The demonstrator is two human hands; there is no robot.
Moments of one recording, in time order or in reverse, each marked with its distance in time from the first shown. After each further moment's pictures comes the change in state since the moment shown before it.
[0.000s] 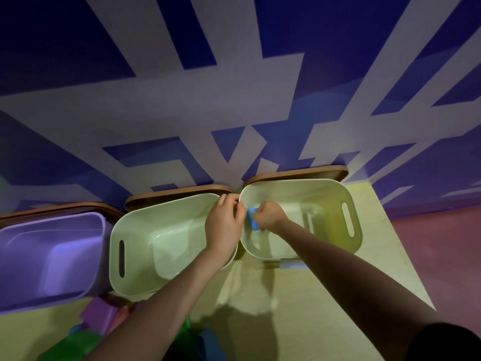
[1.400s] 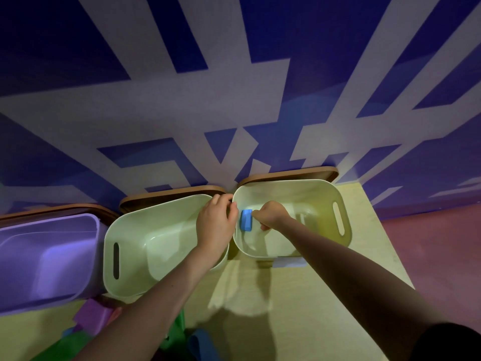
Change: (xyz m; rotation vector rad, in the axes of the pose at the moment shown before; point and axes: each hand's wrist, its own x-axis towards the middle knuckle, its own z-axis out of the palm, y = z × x) left_hand 0.001 0.001 -0.007 0.116 -0.031 0.051; right_hand -0.005 0.012 -0.017 0.036 -0.026 0.093
